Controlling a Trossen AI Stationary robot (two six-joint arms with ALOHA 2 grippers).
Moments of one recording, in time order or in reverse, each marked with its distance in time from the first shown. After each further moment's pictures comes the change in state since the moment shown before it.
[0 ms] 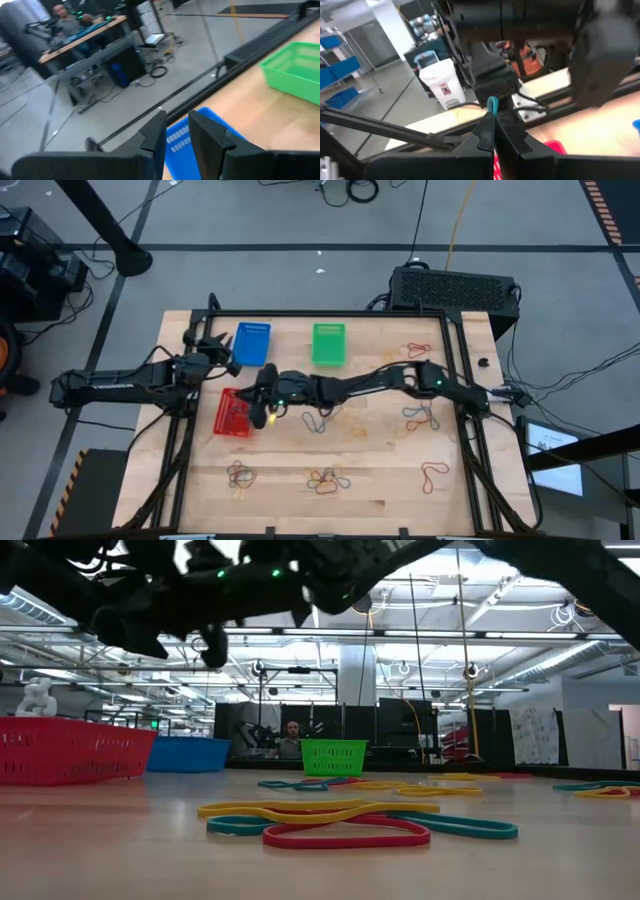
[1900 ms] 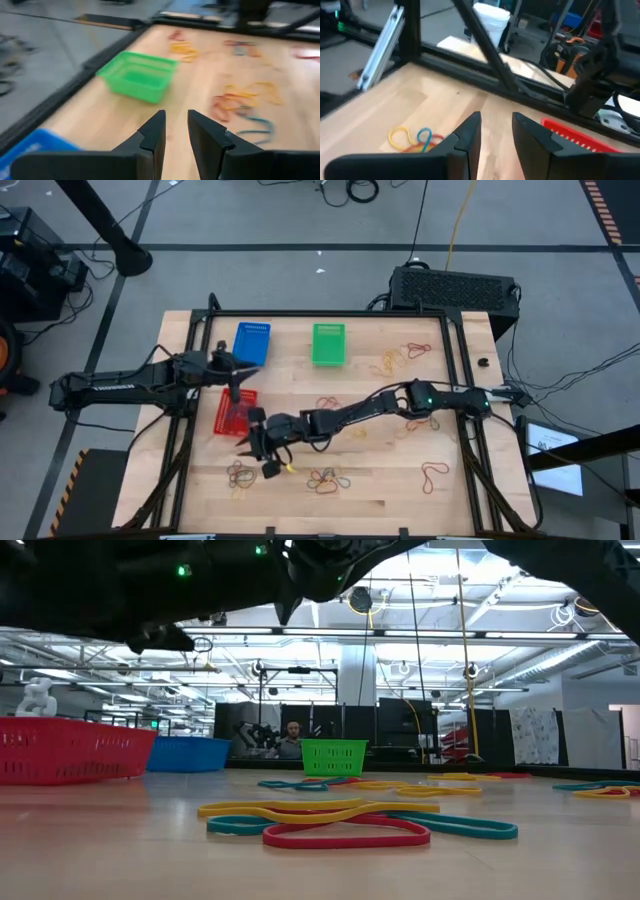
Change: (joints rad) left arm 0.028 0.001 -0.018 0.110 0.810 -0.026; right arm 0.158 0.115 0.117 -0.177 -0.127 -0.622
